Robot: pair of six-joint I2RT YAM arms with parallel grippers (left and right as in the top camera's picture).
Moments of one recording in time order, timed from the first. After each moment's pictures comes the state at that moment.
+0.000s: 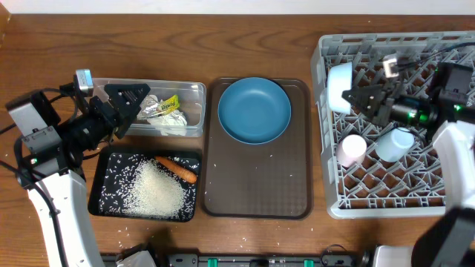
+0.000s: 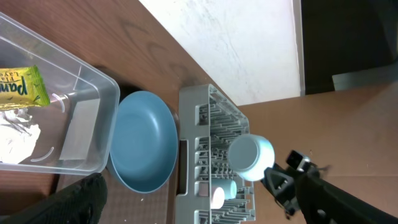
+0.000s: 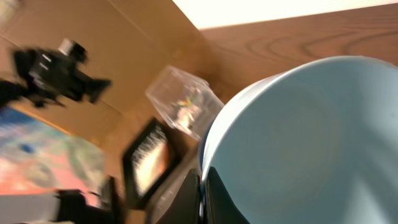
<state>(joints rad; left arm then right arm) 0.46 1.20 1.03 -0.58 1.11 -0.54 -0.30 1.59 1.15 -0.62 -1.36 -0.28</state>
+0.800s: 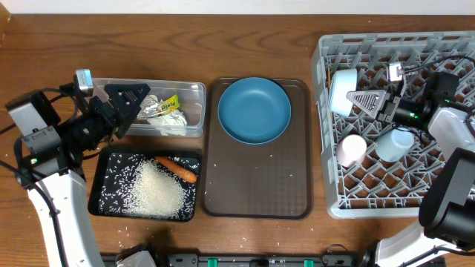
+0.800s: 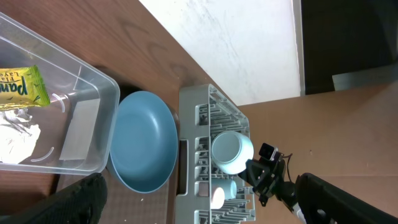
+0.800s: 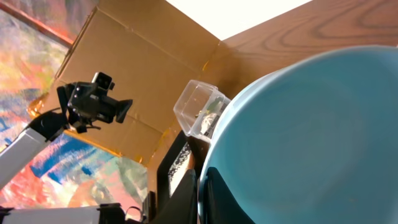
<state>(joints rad) 0.46 1.20 1.03 -0.58 1.11 -0.54 -0.34 1.83 1.15 -0.56 -1.52 -0.25</state>
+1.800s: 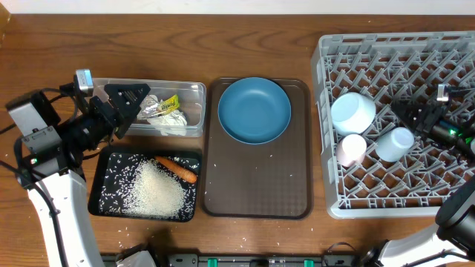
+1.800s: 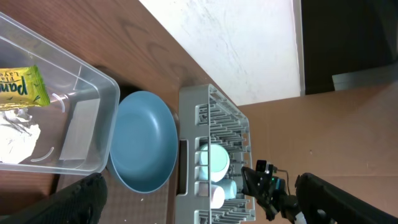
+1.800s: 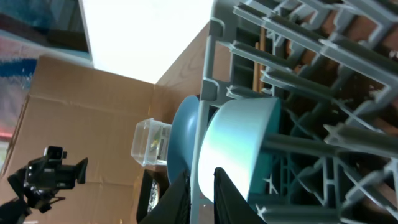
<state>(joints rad) 0.46 1.20 1.03 -0.58 1.11 -0.54 -0.64 1.83 1.15 -0.72 -1.31 -0.17</state>
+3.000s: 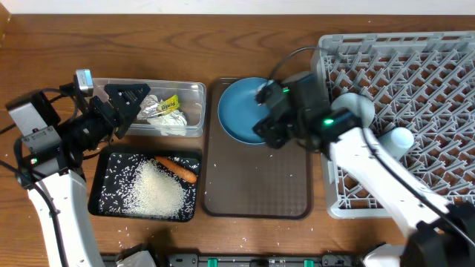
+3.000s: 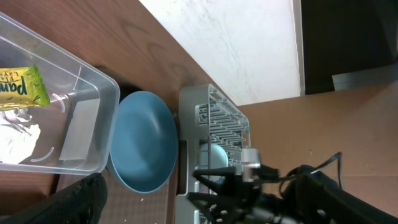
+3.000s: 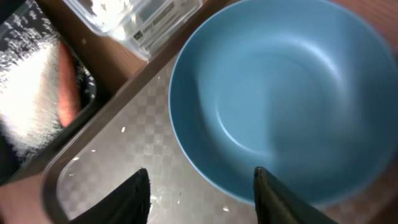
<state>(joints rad) 0.46 1.20 1.03 -0.58 1.11 -0.54 0.55 1.59 1.16 -0.53 -0.29 -0.05</state>
